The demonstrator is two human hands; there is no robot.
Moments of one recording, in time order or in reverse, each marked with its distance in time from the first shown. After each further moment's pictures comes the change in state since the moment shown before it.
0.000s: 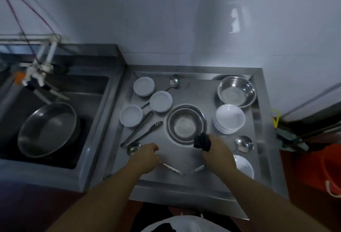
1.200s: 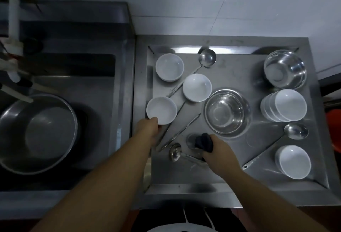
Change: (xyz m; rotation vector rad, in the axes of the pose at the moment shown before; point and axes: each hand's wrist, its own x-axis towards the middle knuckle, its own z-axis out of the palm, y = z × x) left_hand 0.189 -0.142 -0.107 -1.044 0.021 -0.505; right_hand 0.044 -0.138 0.180 -0.053 -0.110 0.279
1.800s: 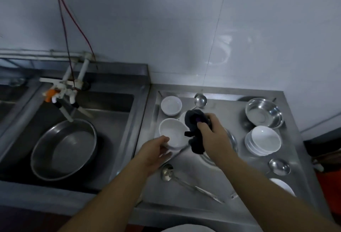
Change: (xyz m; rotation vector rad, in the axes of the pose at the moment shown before) left_hand -0.182 -0.014 -0.003 -0.377 -0.338 0.214; right_hand -0.087 -0.077 -0.138 0.816 0.104 -0.477
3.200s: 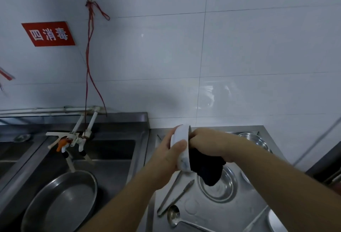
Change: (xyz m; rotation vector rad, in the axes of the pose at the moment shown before) left_hand -0.140 0.082 0.047 0.311 -0.639 0.587; right_hand -0.054 -0.171 -0.001 -0.693 -0.426 0.023
